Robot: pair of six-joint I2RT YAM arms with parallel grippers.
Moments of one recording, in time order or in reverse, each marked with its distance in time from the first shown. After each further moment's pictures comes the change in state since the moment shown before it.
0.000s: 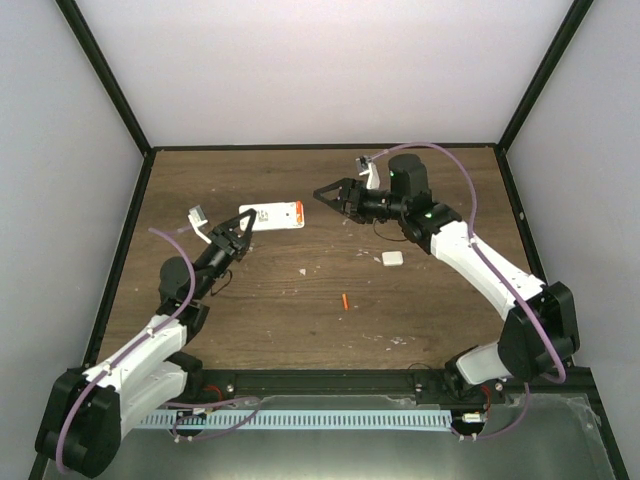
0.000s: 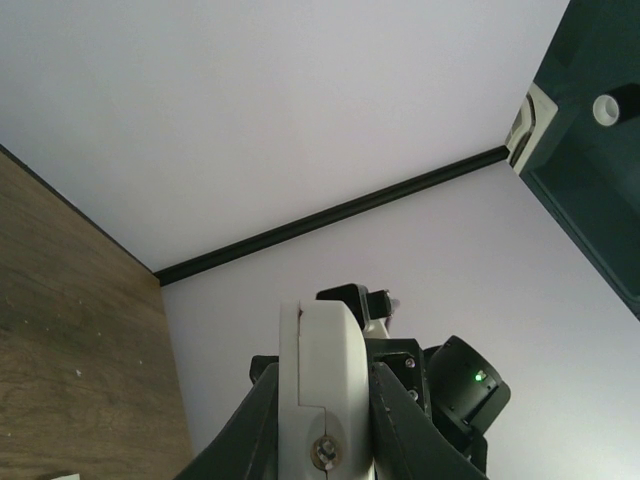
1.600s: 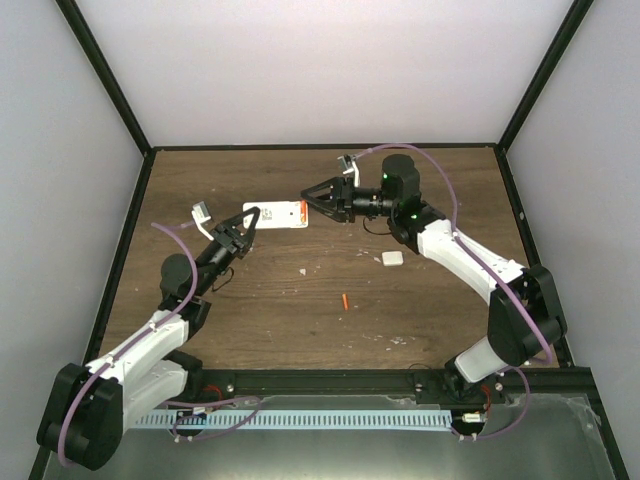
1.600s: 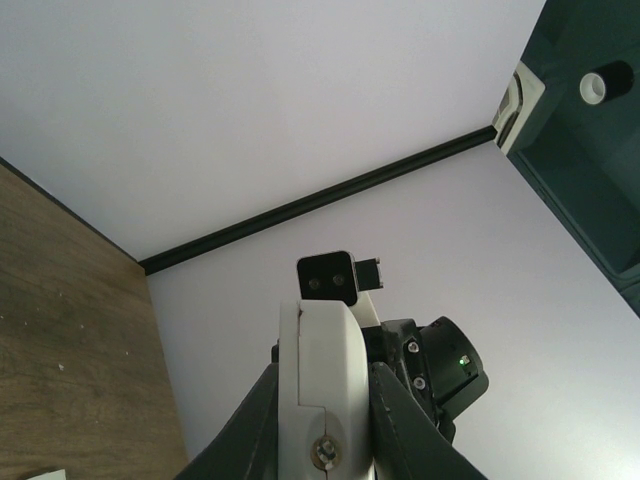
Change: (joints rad) left arm 0.000 0.044 0.021 0.047 0.045 -0.002; right arm 0.034 0.091 -0.029 0.351 -0.234 0.225
